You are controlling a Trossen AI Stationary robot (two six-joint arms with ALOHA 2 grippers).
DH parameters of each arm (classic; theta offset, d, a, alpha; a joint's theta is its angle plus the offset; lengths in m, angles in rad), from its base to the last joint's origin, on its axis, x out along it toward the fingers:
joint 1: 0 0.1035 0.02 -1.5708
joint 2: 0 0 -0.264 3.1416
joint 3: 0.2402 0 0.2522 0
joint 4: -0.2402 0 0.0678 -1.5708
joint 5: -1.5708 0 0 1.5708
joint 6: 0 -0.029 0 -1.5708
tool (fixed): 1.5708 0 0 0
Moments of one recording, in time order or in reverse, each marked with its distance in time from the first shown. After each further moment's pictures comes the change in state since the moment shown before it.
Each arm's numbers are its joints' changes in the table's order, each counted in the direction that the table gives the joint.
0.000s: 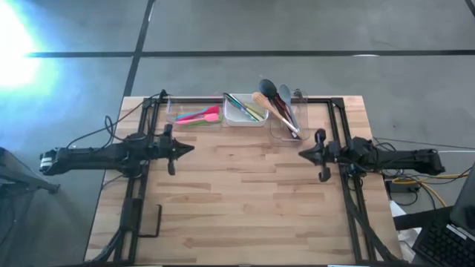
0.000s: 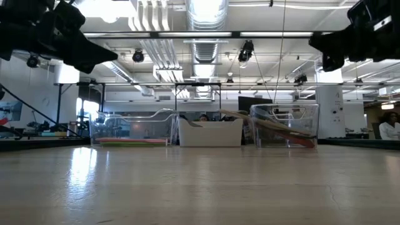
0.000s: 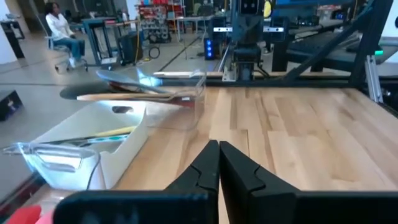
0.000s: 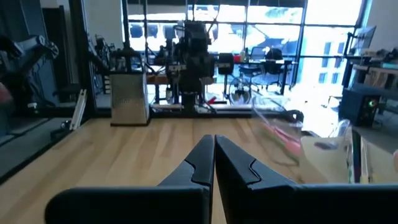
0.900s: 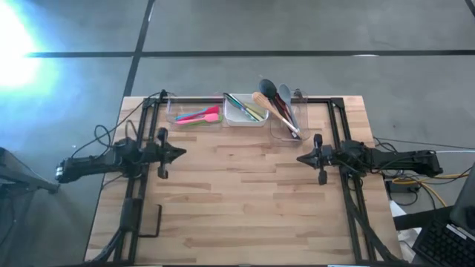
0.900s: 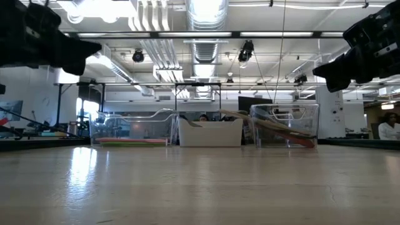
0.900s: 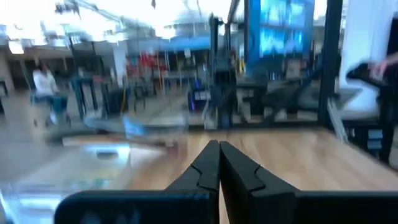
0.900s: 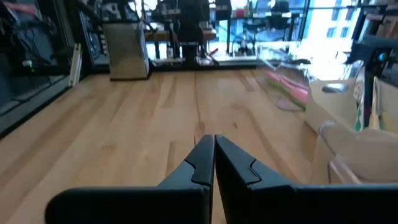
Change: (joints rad) left arm -0.005 -0.328 -0.178 0.009 -0.085 -0.006; right arm 0.001 -0.050 -0.047 -0.200 0.002 -0.033
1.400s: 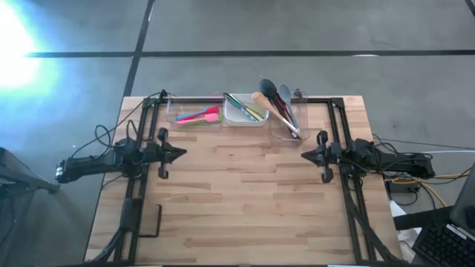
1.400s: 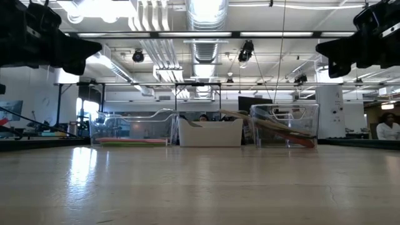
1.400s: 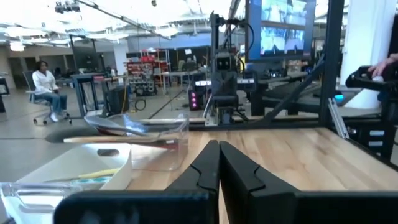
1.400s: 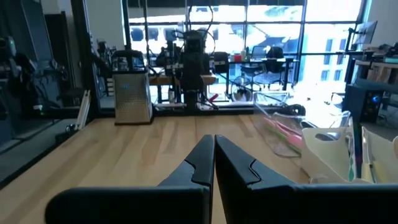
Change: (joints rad) left arm 0.000 -0.040 -0.001 0.005 -0.003 0.000; right arm 0.000 -0.152 0.000 0.040 0.001 0.002
